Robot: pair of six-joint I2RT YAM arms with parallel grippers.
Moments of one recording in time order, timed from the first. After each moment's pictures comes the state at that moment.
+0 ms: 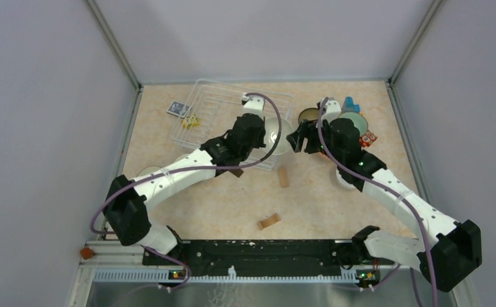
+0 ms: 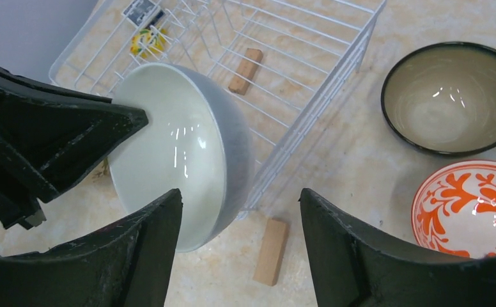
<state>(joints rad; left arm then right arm) -0.84 1.48 1.20 -0.19 -0.44 -0.38 0.55 1.07 0.86 -0.09 0.00 0.36</state>
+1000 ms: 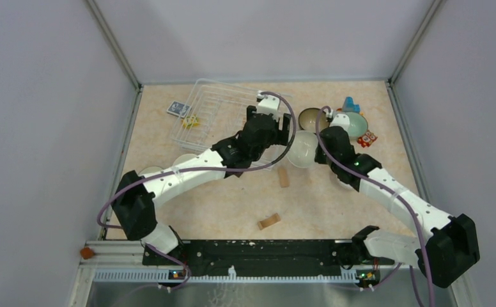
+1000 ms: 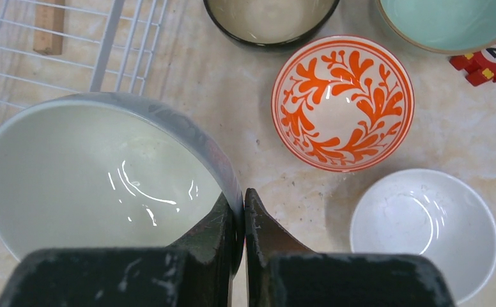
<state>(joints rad) -0.93 1.56 1.29 -0.04 -0.47 -0.29 0.55 1.10 0.82 -0.34 0.39 0.44</state>
